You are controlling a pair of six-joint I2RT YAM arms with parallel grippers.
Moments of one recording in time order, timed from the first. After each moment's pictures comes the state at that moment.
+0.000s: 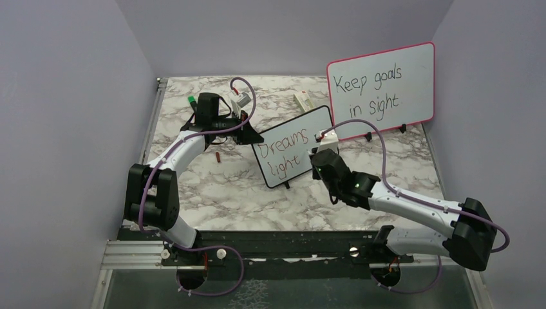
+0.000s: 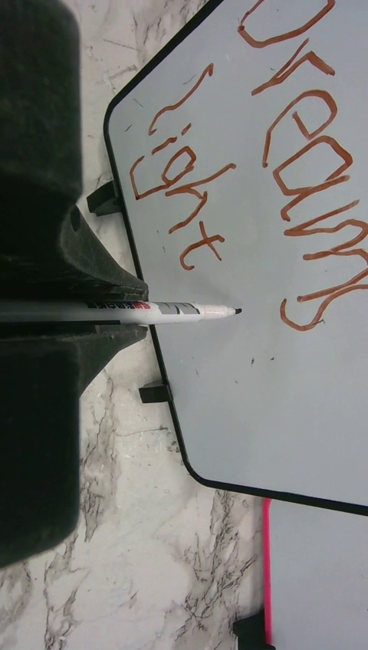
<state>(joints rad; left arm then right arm) -0.22 1.58 1.08 -0.16 1.00 -0.02 0.94 1.16 0.73 -0.14 0.64 0.35</state>
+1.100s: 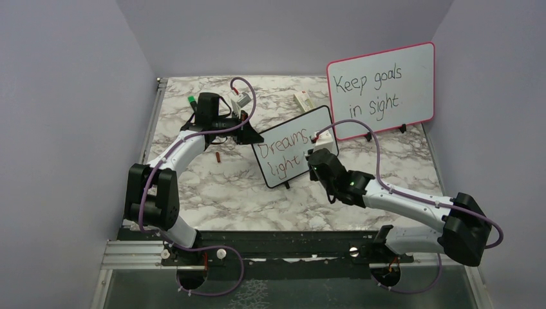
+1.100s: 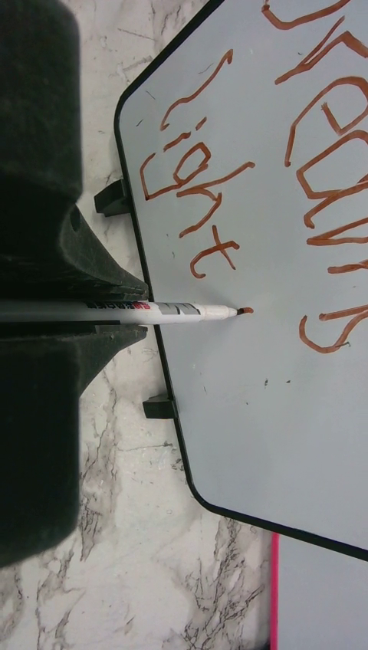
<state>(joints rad) -0.22 1.58 1.08 -0.16 1.00 -0.01 0.92 1.22 0.73 -0.11 0.58 0.35</state>
